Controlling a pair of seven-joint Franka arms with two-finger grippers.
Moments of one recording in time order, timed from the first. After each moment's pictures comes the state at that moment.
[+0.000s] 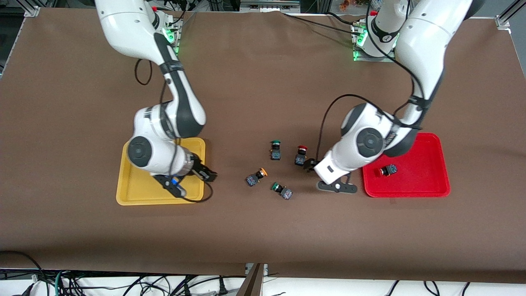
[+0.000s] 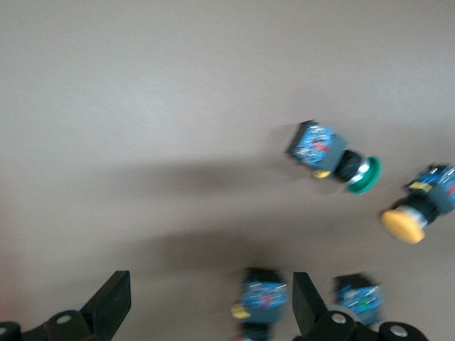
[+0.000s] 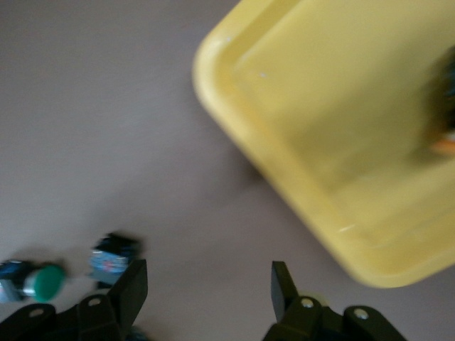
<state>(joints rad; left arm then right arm) -0.14 0.73 -0.38 -1.50 0.10 2.24 -0.48 0.63 0.80 -0.29 -1.30 0.52 2.05 0.88</state>
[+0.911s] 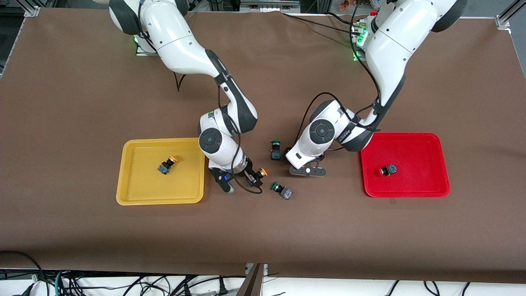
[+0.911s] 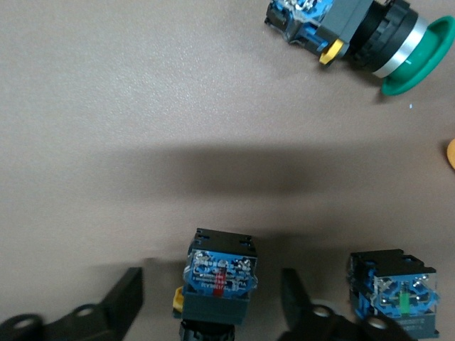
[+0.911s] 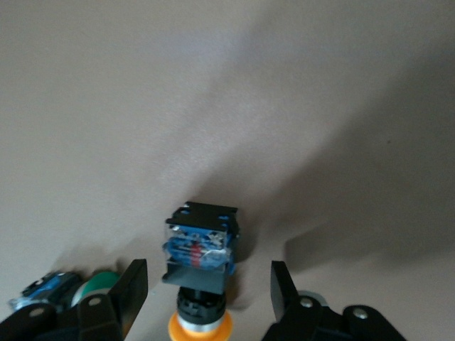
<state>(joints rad) -0.23 0.80 -0.37 -1.61 0.24 2.31 -0.62 0.74 1.03 -0.20 -1.18 0.52 2.39 1.18</state>
